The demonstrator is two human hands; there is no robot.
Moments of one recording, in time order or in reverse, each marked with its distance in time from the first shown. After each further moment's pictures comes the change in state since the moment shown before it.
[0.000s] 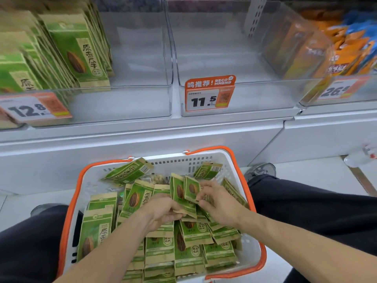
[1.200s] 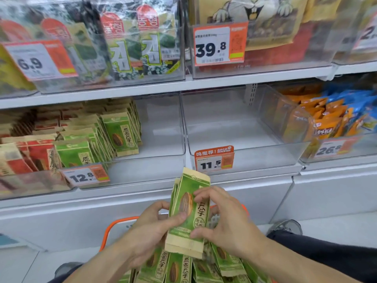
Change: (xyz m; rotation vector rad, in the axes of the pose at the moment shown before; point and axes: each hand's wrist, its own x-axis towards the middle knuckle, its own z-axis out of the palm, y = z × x) left_hand -0.143 0.090 -0.006 0.065 -0.072 0.517; right_hand -0.022 -0.127 -0.094 0.112 0.376 -0.389
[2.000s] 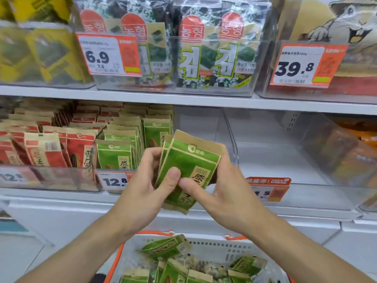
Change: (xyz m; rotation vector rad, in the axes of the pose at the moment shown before) left_hand -0.011 0.085 -0.082 0.230 0.210 0.766; right_hand 0.112 -0.107 0.016 0.041 0.038 -0.206
